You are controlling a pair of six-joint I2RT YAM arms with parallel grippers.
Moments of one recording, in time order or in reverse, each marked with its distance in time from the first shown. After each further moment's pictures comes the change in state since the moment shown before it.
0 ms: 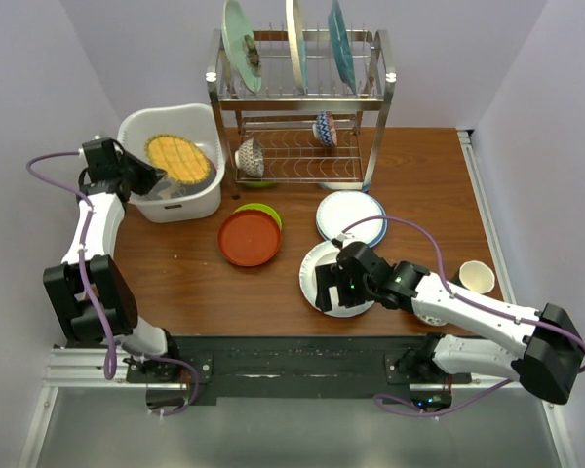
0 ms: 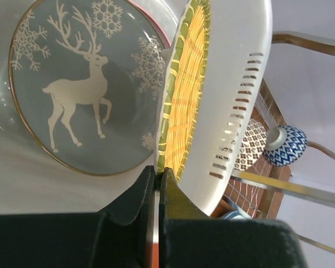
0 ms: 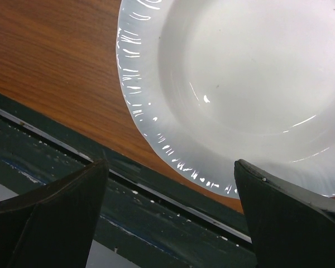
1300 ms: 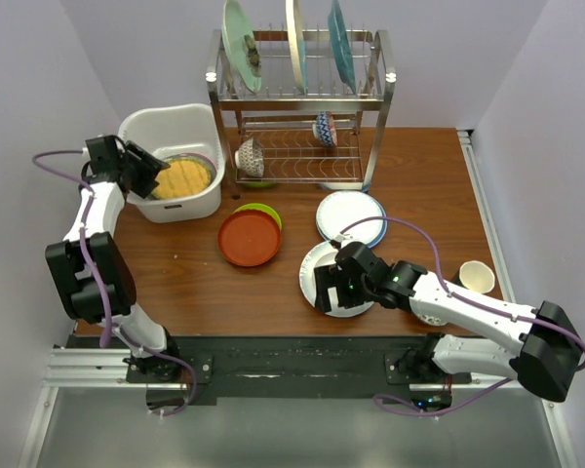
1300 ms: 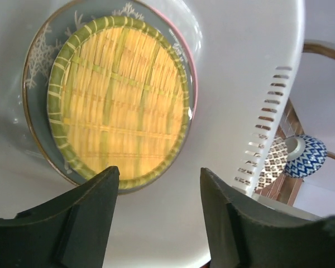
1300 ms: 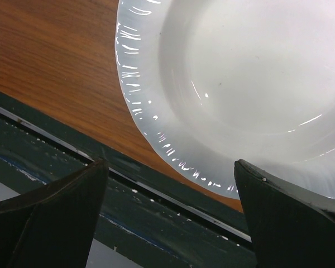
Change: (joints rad) left arm 0.011 0.146 0.071 -0.011 -0.005 0.022; right arm 0.000 0.018 0.000 0.003 -0.015 -0.003
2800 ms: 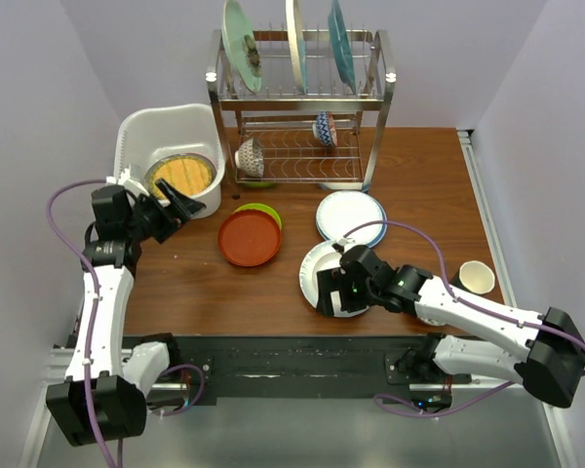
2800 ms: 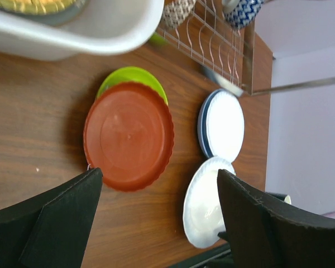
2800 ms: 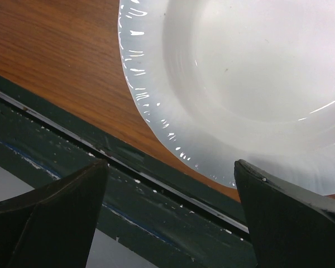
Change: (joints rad) left arm -0.121 -0.707 -0.404 -0.156 0.236 0.137; right arm -0.001 -0.048 -0.037 0.001 -0.042 0.014
